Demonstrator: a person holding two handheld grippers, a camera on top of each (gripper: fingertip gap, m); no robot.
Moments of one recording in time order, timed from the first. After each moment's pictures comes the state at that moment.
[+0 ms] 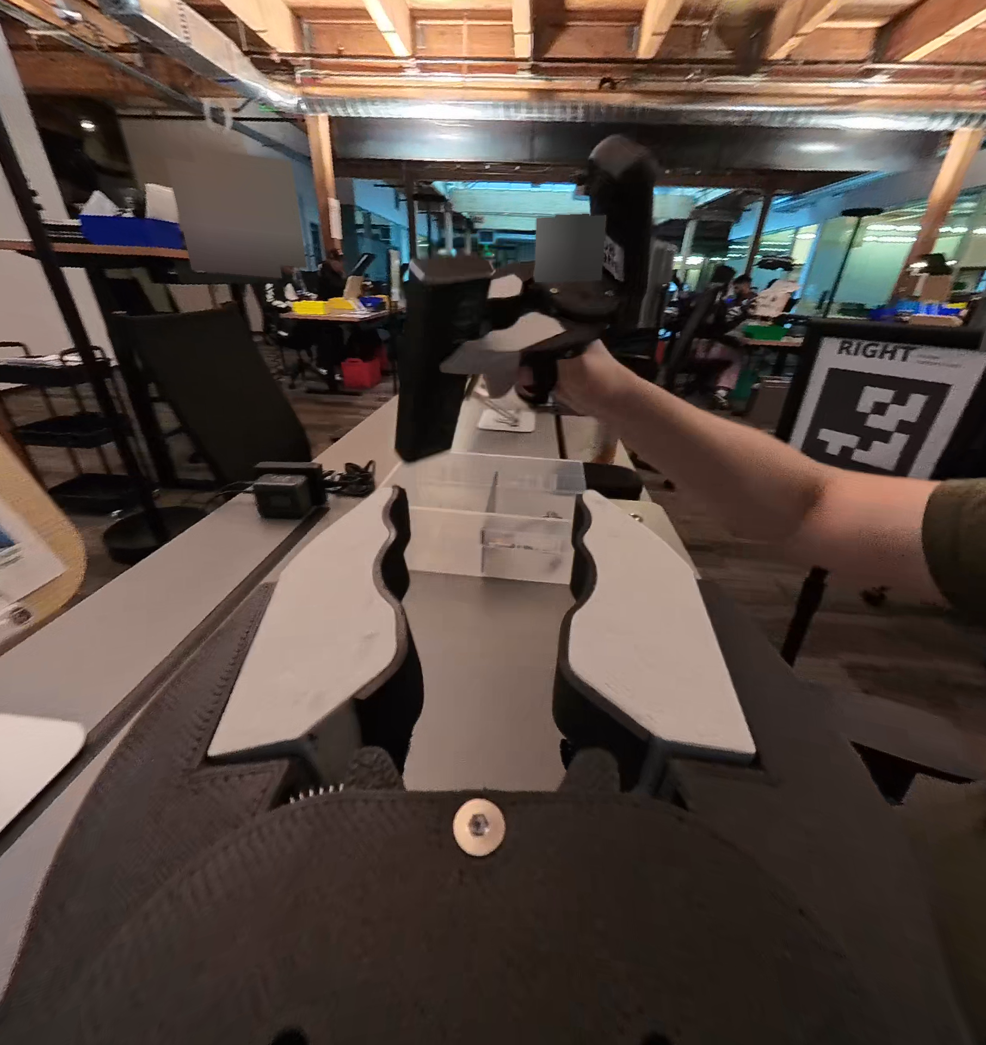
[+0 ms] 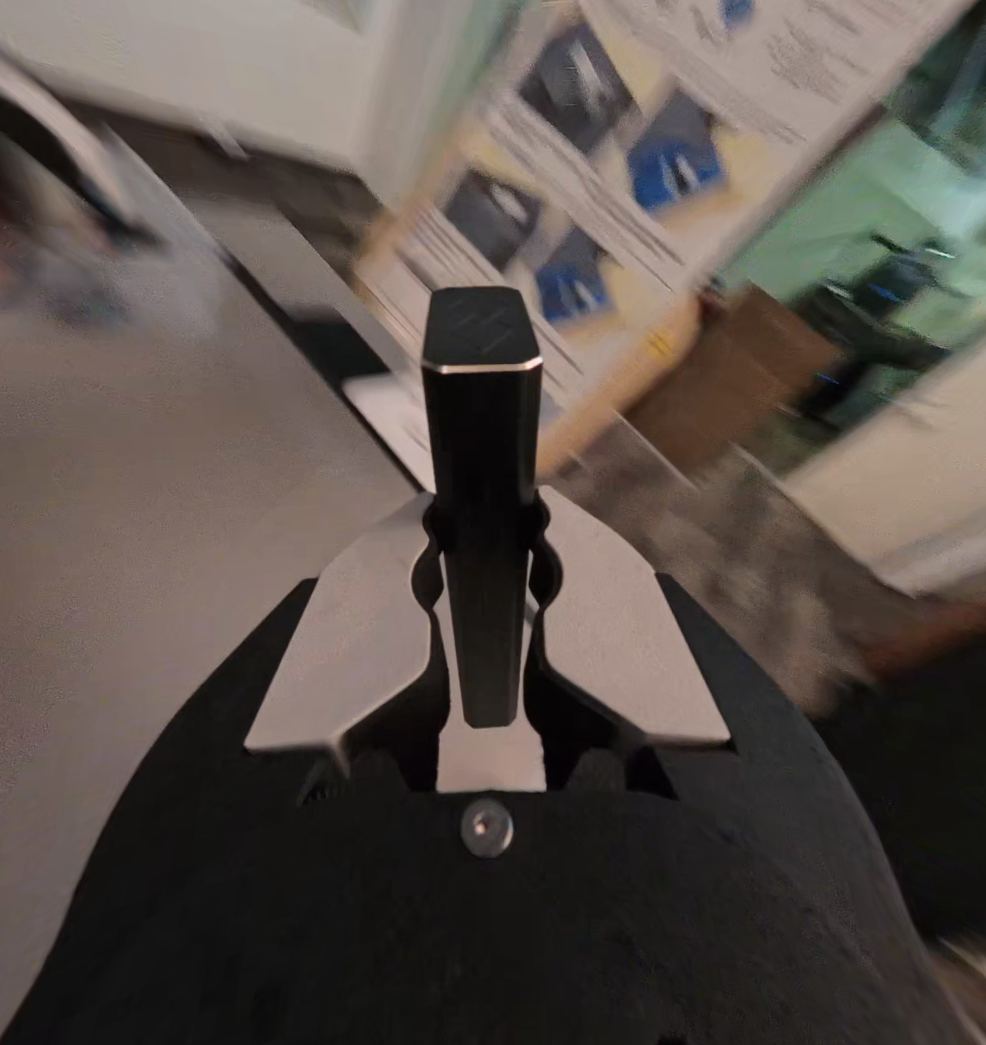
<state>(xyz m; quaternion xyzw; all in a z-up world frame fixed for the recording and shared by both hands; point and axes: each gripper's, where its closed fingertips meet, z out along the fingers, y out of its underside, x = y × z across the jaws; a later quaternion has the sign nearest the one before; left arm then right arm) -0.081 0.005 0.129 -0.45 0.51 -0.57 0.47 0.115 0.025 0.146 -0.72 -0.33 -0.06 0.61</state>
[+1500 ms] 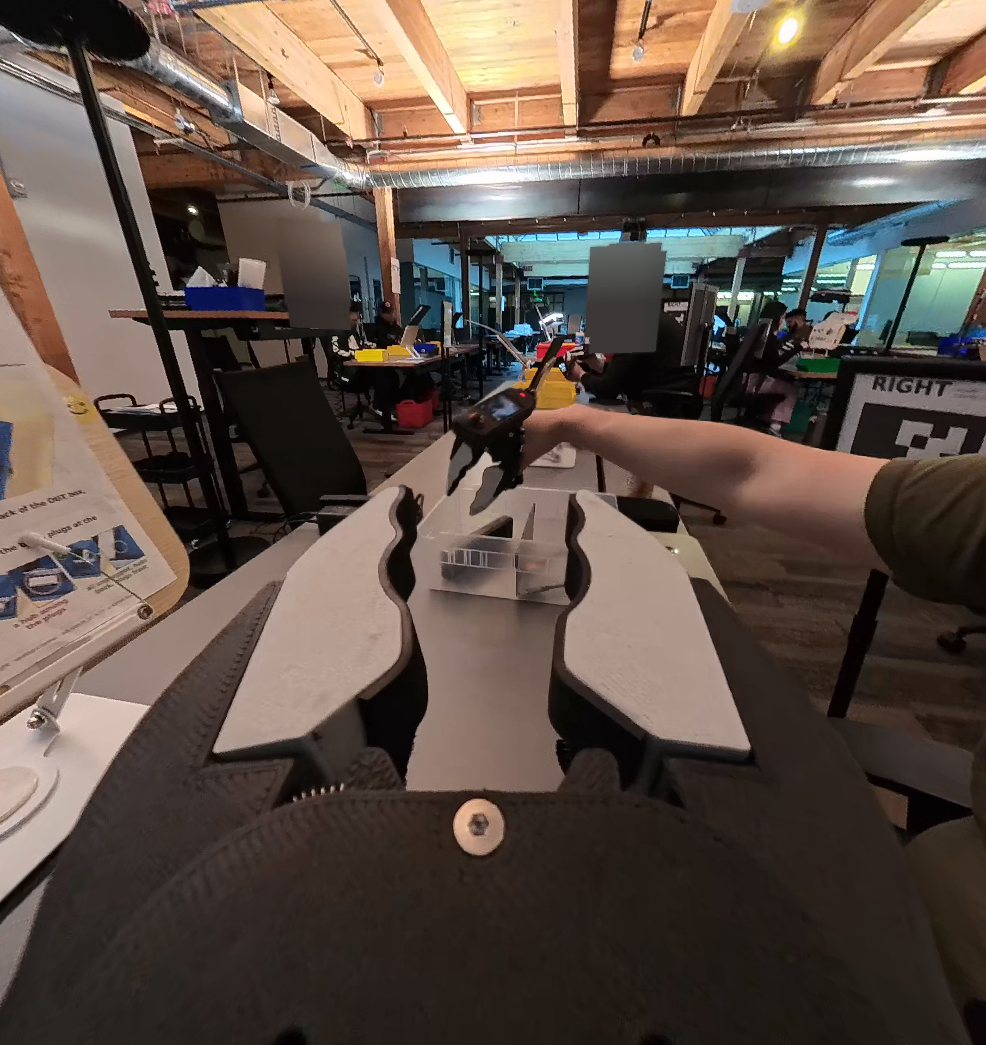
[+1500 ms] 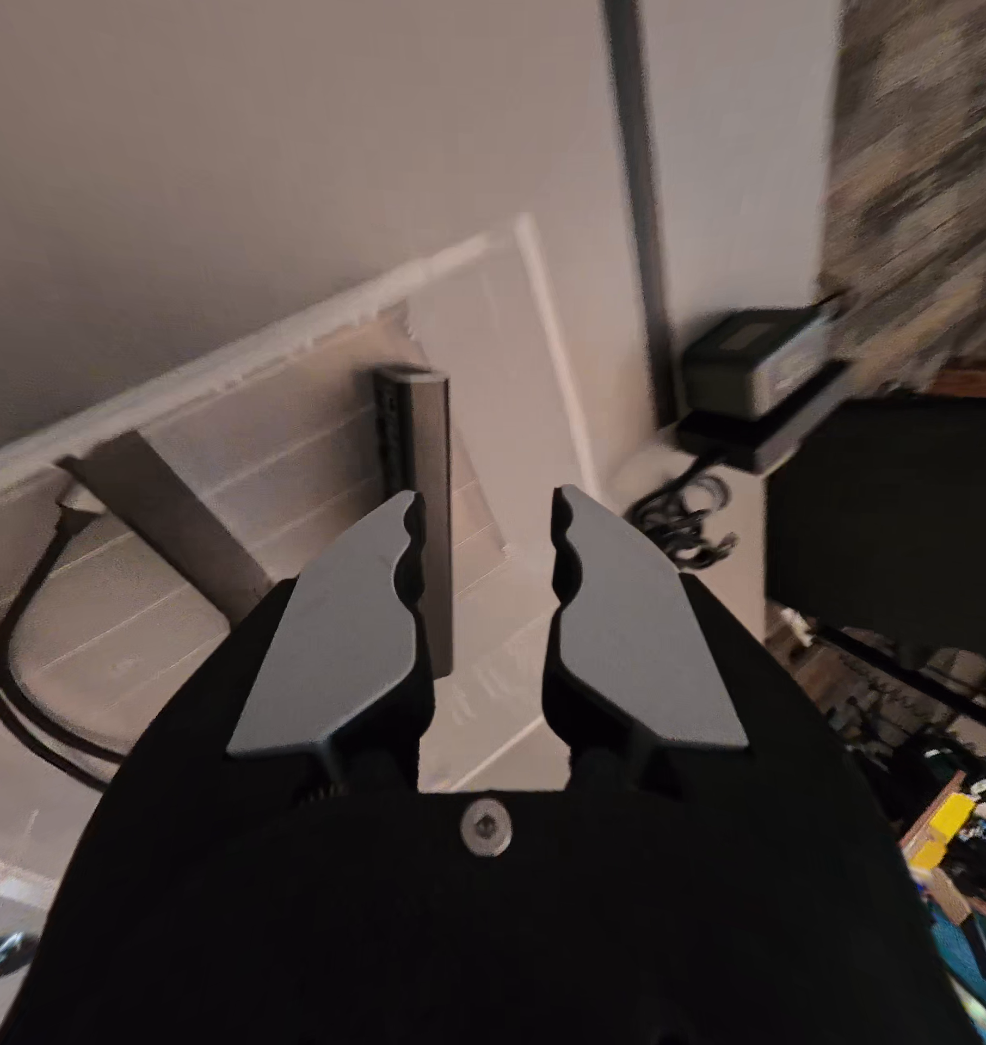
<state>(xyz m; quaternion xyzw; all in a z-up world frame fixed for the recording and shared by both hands) -0.124 0.013 0.155 -0.44 0.47 -0.55 0.52 0.339 0.036 -0.044 -0.86 -0.44 -0.19 0.18</state>
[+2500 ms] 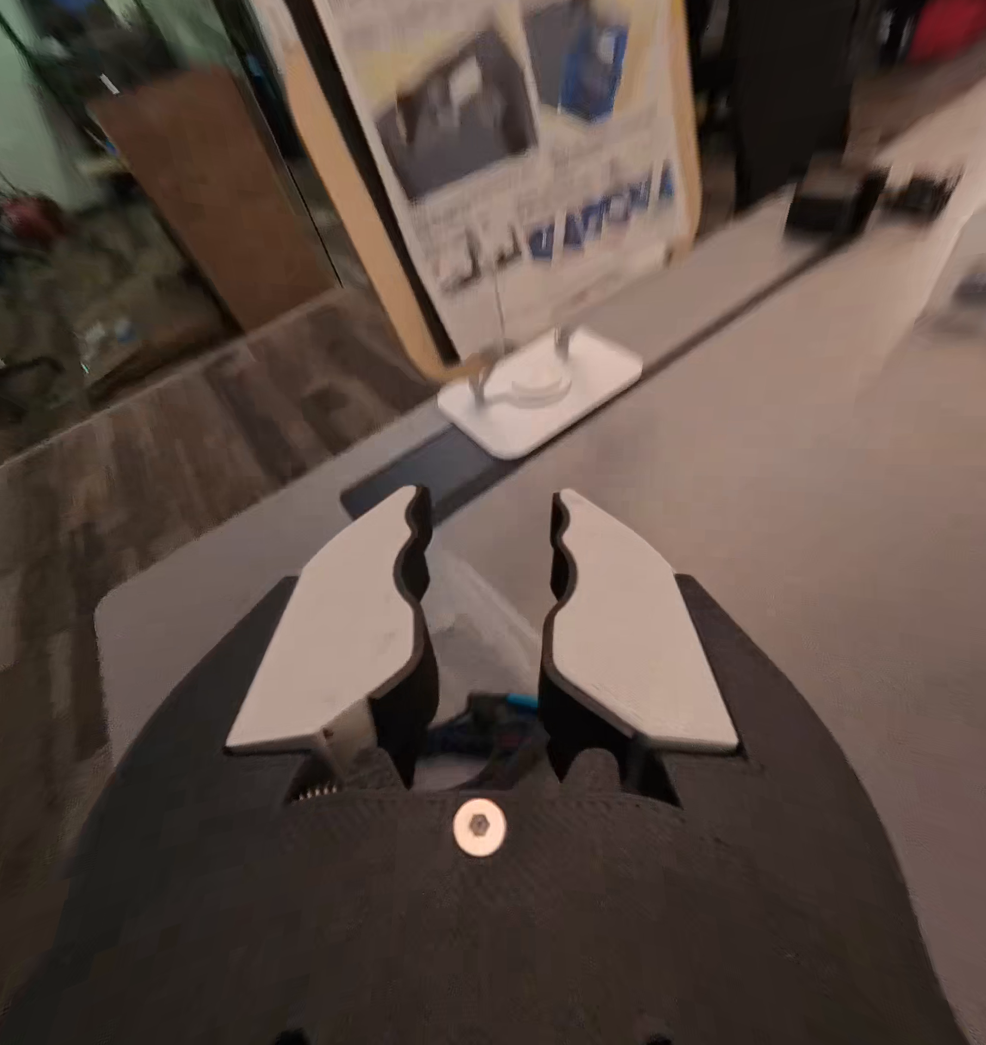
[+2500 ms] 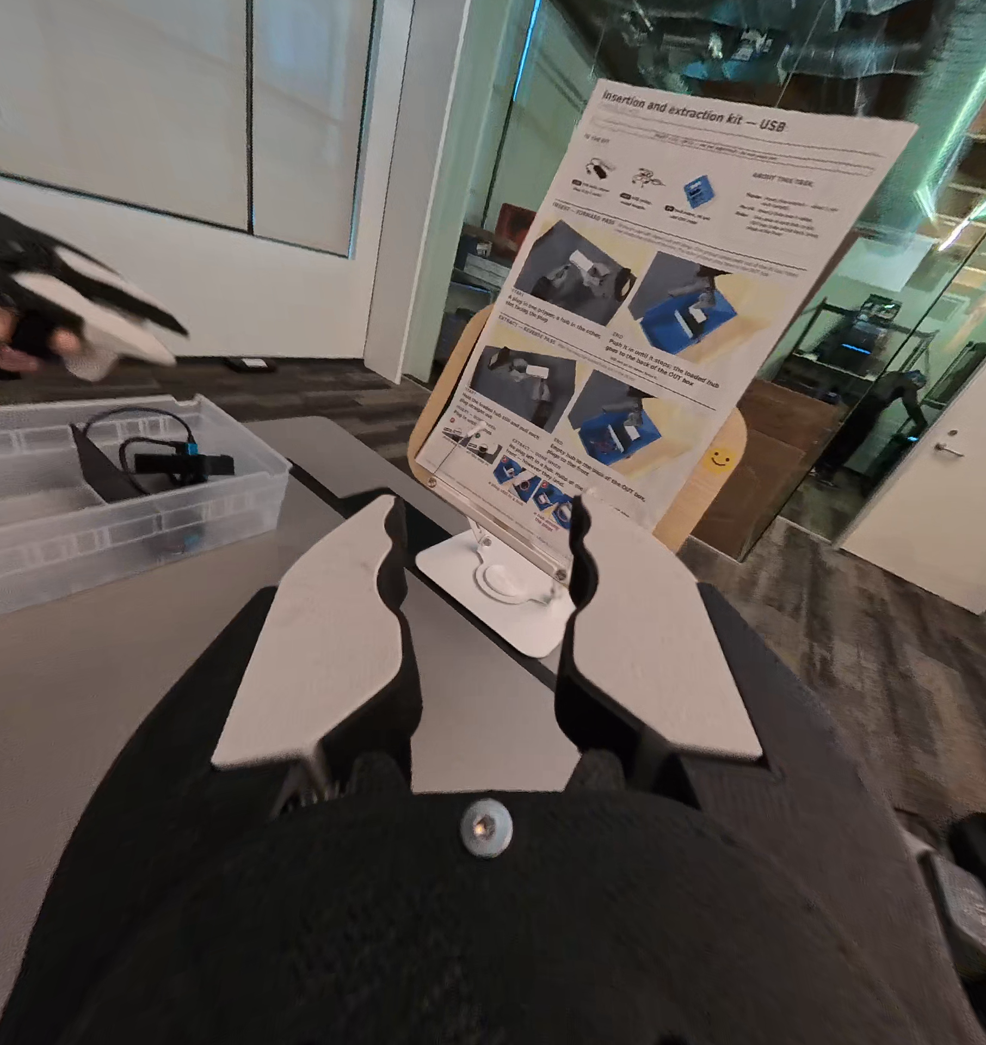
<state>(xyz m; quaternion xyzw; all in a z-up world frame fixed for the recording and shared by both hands) -0.310 0.192 0.082 -0.72 0.41 -0.17 0.53 0.024 0.039 0.170 -0.65 -0.24 0.04 0.72</state>
